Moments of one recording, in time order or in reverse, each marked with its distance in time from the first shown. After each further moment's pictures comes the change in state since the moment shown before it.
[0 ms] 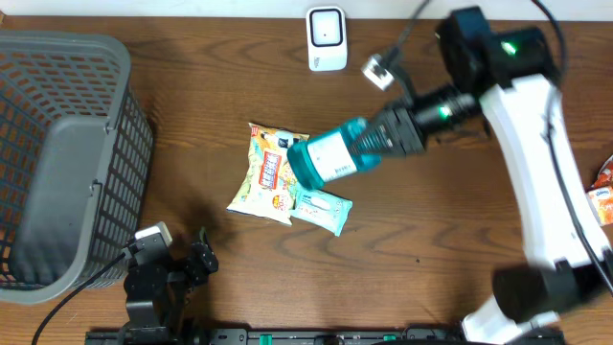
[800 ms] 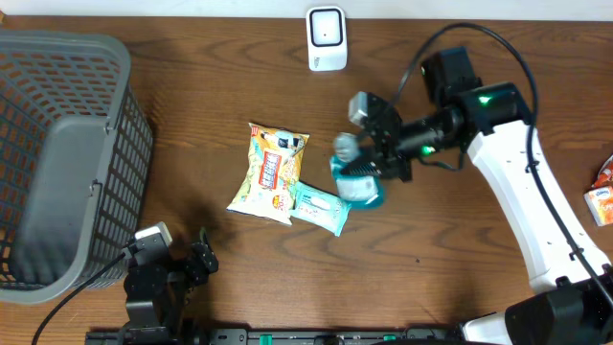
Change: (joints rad) left arm 0.000 0.000 0.000 0.000 0.000 0.000; right arm 0.053 -0.154 -0.442 0.549 0.043 -0.370
